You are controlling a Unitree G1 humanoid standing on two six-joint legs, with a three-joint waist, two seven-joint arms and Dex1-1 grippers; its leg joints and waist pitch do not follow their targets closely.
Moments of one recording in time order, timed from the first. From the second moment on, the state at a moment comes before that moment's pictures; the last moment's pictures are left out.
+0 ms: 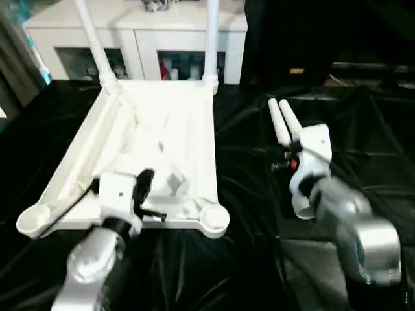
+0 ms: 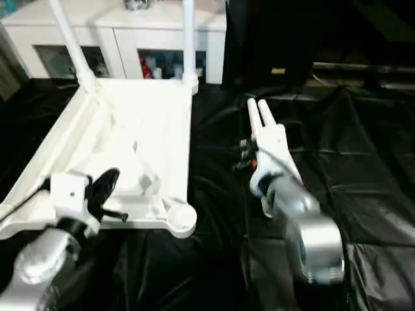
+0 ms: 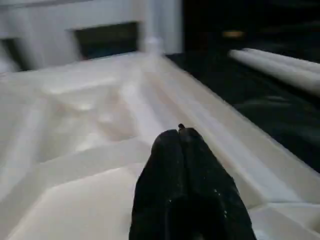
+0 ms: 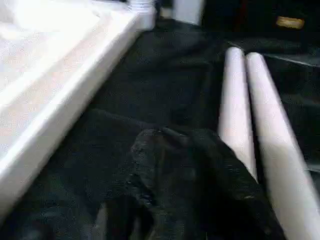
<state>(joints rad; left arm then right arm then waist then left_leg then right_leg) 0.07 0.25 -0.01 -0.39 -0.17 0.36 -0.39 -0.39 -0.20 -0.01 -0.22 0.10 0.91 0.13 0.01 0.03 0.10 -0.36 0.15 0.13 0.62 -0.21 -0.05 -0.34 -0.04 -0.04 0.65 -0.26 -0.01</state>
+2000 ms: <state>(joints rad) 0.10 0.48 -0.20 -0.70 -0.34 0.69 -0.56 -0.54 -0.25 -0.19 0.05 0.12 1.46 0.14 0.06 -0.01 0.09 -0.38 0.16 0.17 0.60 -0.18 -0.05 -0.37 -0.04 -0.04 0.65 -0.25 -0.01</state>
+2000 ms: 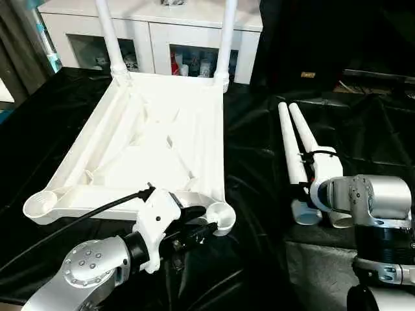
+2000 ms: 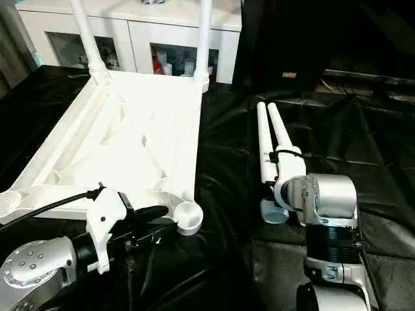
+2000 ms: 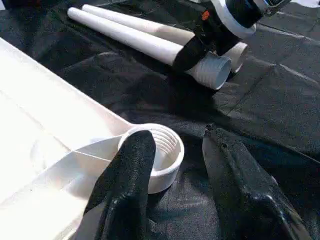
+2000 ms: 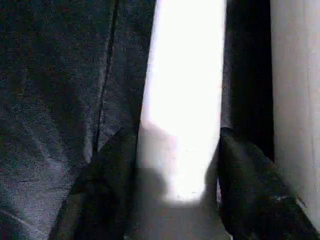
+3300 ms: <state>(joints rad) -0.47 0.00 0.08 -0.16 -0.57 0.72 -0.30 -0.23 -0.04 -0.26 -0.30 0.53 0.85 0.60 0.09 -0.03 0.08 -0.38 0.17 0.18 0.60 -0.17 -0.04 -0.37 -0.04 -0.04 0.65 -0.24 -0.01</state>
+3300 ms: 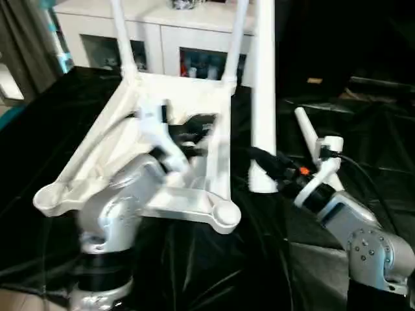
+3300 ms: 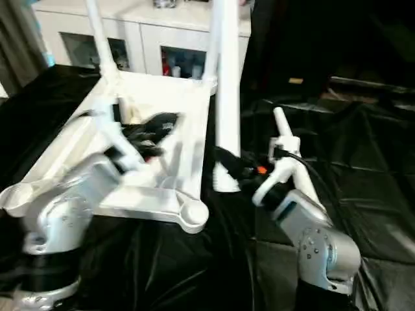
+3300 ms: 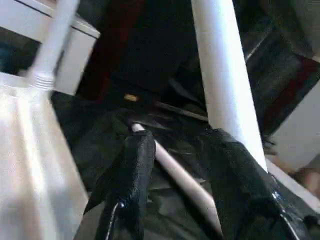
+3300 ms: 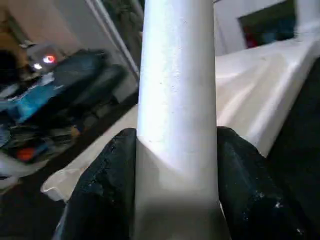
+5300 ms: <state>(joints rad) -0.52 0.22 -0.08 -0.10 -0.83 0.86 -0.91 -0.15 -0.49 0.08 -0.35 0.66 0.82 1.06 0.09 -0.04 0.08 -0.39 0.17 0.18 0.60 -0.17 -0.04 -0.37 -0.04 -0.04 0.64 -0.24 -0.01</state>
